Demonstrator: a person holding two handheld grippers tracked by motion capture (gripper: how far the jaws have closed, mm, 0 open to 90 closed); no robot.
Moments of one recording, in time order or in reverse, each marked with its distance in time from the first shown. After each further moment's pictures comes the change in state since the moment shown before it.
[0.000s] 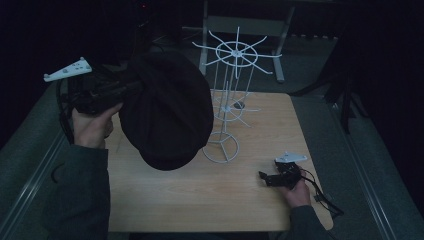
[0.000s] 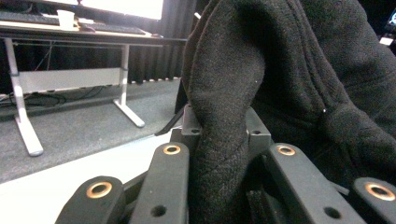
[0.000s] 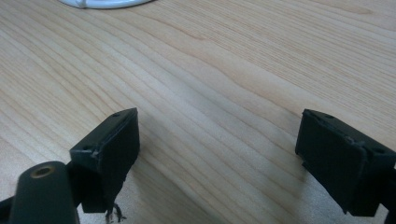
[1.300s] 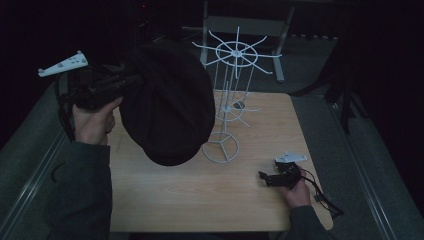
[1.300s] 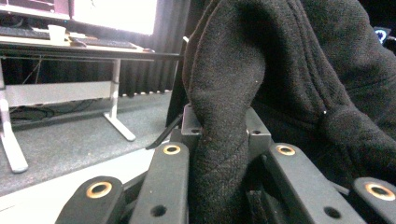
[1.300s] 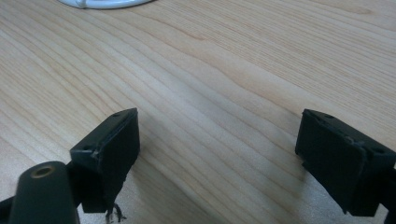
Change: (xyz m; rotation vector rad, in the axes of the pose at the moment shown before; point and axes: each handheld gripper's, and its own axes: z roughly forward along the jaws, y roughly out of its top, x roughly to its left) left arm -0.002 0.012 0.001 -0.061 -0.037 -0.013; right arm 0.000 0.000 0.000 0.000 0.000 -0.002
